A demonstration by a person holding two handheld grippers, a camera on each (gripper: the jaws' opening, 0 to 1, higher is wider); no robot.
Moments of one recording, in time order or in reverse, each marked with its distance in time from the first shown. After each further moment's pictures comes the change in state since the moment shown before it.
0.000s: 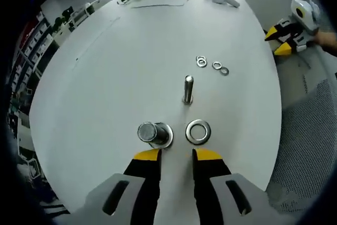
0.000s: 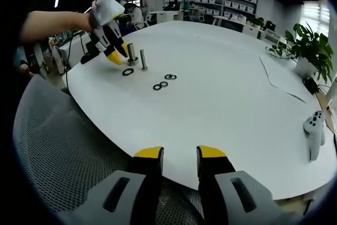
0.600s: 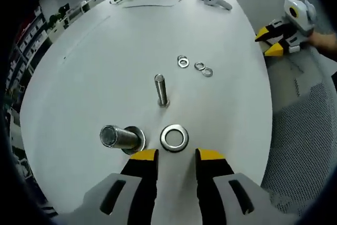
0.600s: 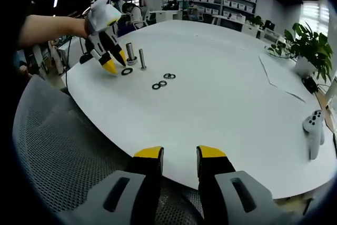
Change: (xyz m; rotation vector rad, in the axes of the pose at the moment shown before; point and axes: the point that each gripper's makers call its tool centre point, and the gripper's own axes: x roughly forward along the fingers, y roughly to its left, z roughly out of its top) left arm 0.020 -0.030 0.004 -0.008 -0.012 -0.077; right arm 0.000 -0.001 -0.001 0.003 0.007 -0.006
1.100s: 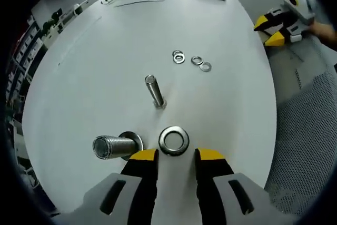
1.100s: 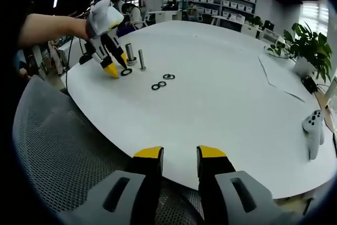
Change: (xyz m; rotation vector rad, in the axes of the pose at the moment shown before) left arm 0.005 0.000 0.000 0.069 0.052 0.014; right arm 0.000 -0.001 0.001 0.004 -0.008 -0.005
